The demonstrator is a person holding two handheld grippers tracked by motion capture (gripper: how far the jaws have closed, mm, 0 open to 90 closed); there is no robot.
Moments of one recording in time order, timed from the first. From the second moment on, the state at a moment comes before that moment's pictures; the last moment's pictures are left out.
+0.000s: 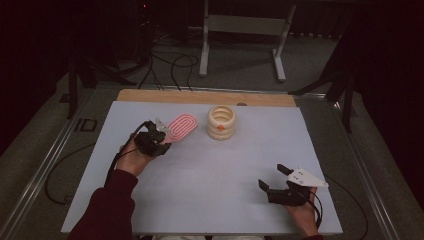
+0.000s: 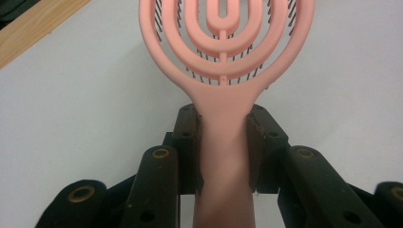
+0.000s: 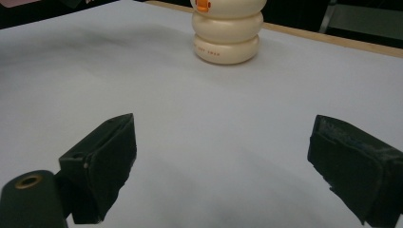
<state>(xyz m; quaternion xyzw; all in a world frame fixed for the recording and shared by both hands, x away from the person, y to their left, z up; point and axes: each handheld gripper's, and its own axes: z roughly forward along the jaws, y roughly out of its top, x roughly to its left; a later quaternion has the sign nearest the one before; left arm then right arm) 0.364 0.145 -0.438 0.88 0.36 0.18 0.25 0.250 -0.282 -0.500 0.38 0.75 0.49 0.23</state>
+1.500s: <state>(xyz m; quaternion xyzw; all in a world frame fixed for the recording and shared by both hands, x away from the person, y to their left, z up) 0.323 0.067 -0.437 0.90 0.26 0.17 0.30 0.275 -0.258 -0.482 0.40 0.73 0.54 0.12</state>
